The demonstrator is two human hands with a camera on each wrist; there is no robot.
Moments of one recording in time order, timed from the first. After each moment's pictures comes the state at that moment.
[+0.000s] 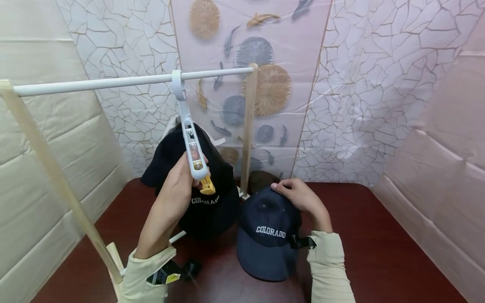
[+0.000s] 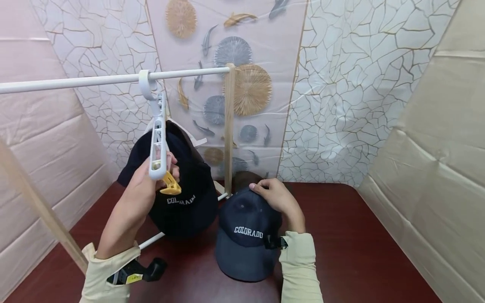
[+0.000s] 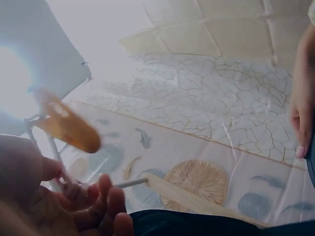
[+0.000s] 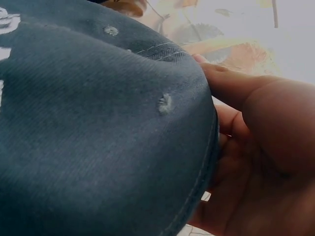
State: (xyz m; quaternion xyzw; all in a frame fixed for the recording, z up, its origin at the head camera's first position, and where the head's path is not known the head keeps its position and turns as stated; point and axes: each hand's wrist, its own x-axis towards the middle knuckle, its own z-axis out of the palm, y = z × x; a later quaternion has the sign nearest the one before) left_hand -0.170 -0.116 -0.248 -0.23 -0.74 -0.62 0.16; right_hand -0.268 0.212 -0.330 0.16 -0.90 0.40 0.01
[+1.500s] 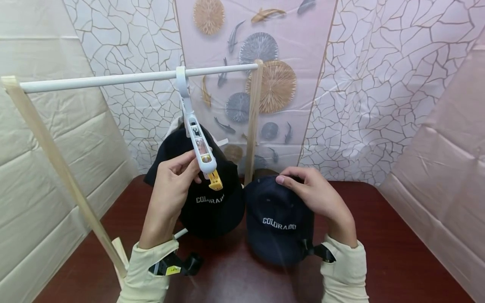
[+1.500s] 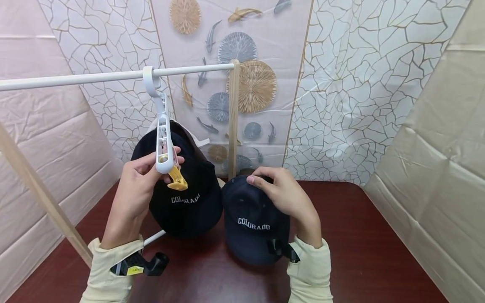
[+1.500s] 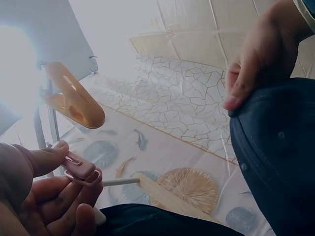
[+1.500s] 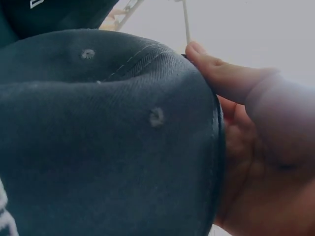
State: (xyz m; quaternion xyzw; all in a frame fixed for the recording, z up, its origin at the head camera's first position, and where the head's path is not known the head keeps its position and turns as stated) left_hand -0.179 -0.119 -0.253 -0.18 -0.66 -0.70 0.21; right_hand -0.204 0.197 -0.261 0.27 -0.88 0.37 0.12
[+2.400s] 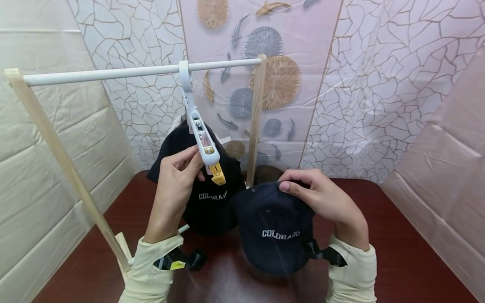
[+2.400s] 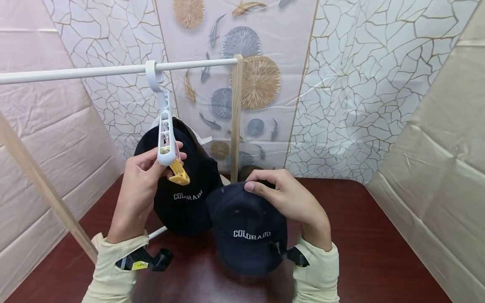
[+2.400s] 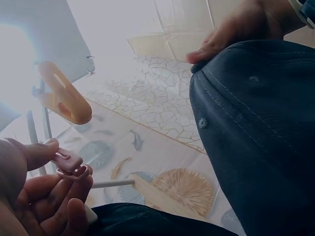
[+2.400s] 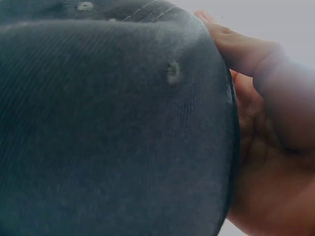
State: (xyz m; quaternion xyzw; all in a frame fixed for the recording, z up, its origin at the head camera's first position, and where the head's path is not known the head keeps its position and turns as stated) left_hand -0.177 -0.118 -0.252 -0.17 -0.66 -0.70 0.22; right_hand -0.183 0.198 -0.249 0.39 -0.83 0.40 0.06
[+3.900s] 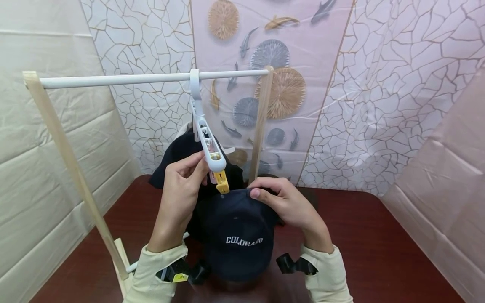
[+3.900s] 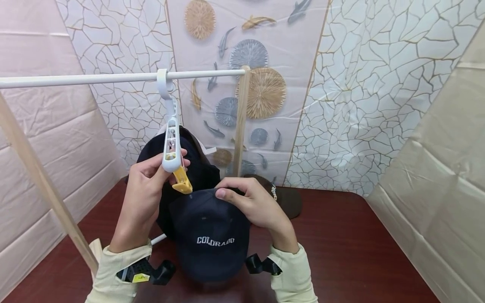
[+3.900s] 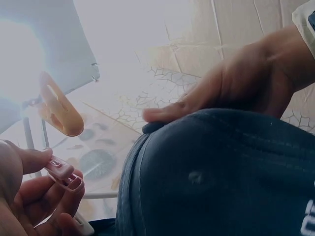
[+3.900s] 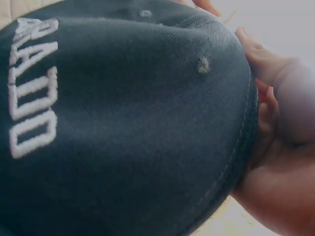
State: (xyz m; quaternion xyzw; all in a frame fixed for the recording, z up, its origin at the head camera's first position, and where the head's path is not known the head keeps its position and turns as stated) left_hand -0.173 -0.119 -0.252 -0.19 -0.62 -0.72 0.24; right_hand -0.203 0.128 -0.266 0.46 -0.75 0.48 0.06
